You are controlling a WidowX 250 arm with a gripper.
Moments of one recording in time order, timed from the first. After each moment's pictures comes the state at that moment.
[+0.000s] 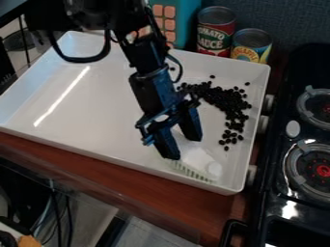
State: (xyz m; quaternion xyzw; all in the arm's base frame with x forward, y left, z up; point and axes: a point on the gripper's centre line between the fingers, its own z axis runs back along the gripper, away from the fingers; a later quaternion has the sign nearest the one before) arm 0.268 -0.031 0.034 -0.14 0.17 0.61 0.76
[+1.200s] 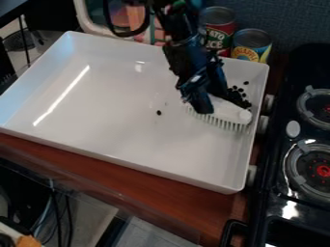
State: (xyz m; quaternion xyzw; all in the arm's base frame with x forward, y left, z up) arm 0.374 -0.017 0.024 -0.17 0.11 0.66 0.72
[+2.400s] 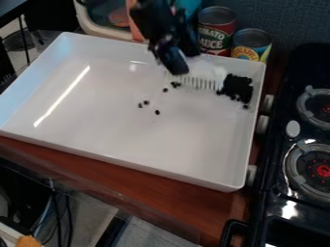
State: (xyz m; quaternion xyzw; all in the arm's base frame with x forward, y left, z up) arm 0.381 0.022 0.085 -0.23 0.11 0.68 0.68
